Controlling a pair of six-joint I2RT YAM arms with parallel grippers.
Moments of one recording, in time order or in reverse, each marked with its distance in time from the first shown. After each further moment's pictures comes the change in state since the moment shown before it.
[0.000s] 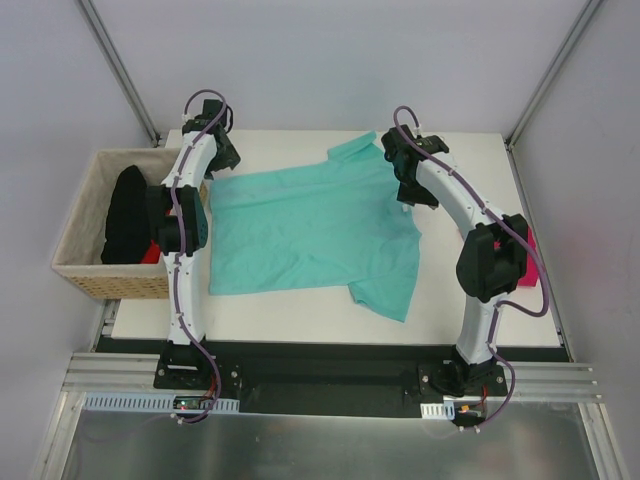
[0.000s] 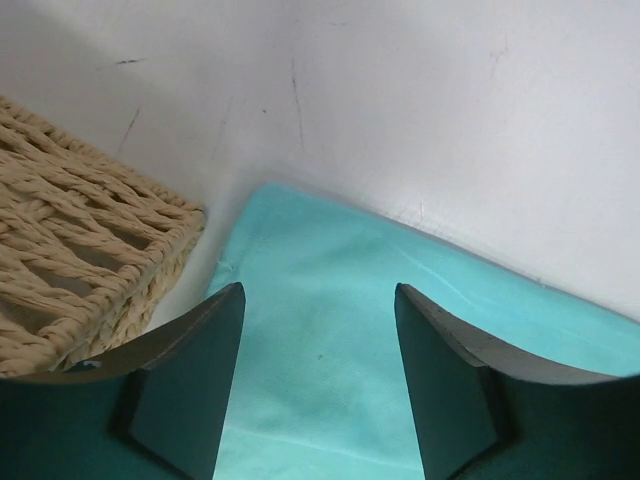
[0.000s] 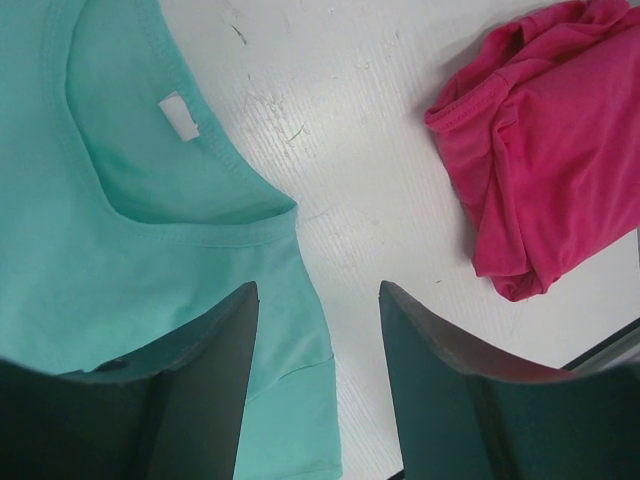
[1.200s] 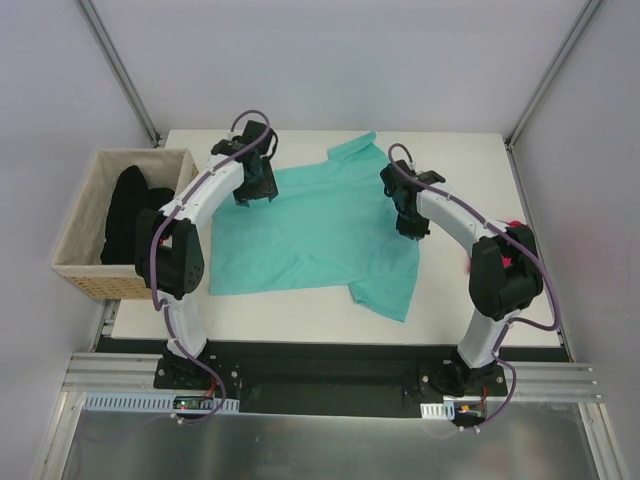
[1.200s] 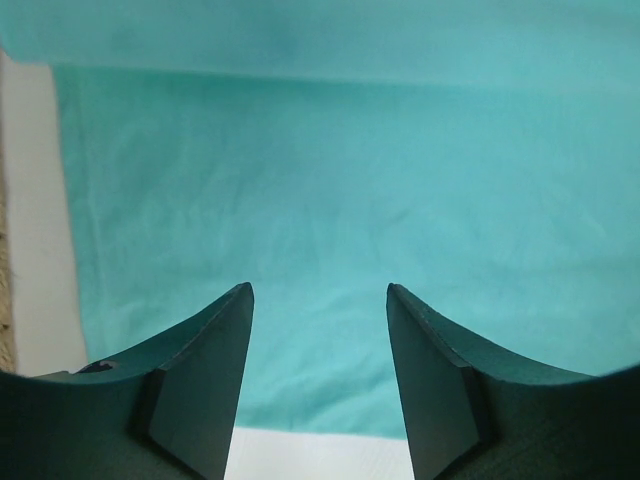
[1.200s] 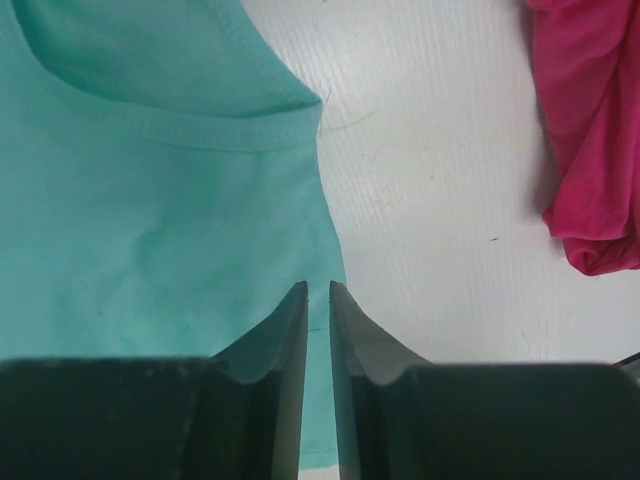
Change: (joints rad) left arm -0.269 -0.483 -0.521 -0.007 0.061 0.009; right arm 0.035 -0.145 -0.392 0.205 -0.125 0.011
